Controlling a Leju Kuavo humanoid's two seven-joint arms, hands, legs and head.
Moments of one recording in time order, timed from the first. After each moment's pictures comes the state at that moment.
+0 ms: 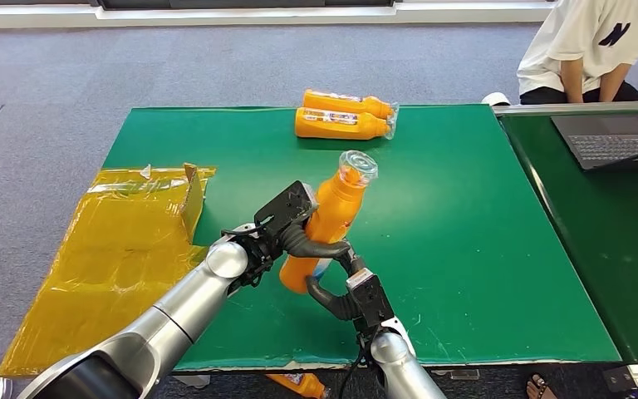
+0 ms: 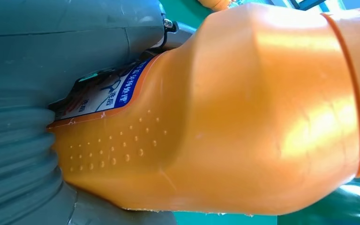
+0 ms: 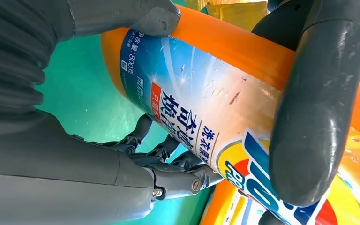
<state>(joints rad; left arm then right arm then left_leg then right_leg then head) -0.70 -0.15 -0.62 -0.76 0.12 -0.27 -0.18 -0.28 0.24 0.31 -0.80 0.26 0.10 -0.70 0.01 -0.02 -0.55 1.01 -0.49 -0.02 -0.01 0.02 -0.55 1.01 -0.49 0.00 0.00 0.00</state>
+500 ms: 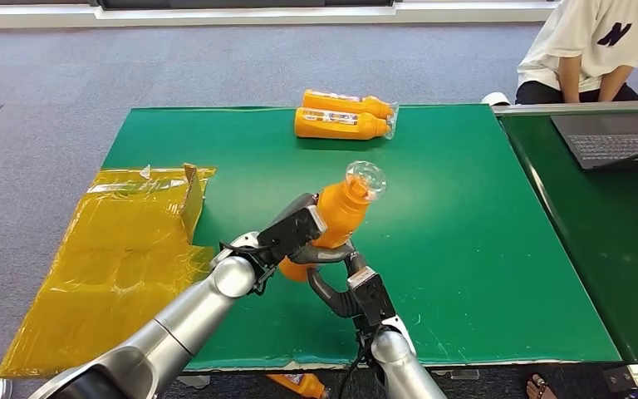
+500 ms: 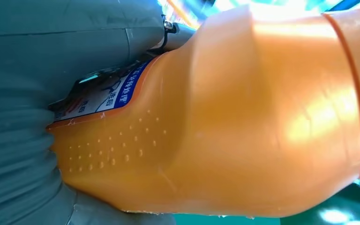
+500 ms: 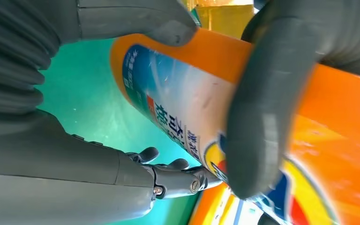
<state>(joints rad) -0.63 -0.10 -0.62 -0.88 -0.20 0.01 -0.25 -0.26 0.24 0.31 -0.87 0.25 0.09 -0.68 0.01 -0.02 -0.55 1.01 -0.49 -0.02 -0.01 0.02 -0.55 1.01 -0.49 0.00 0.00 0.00</state>
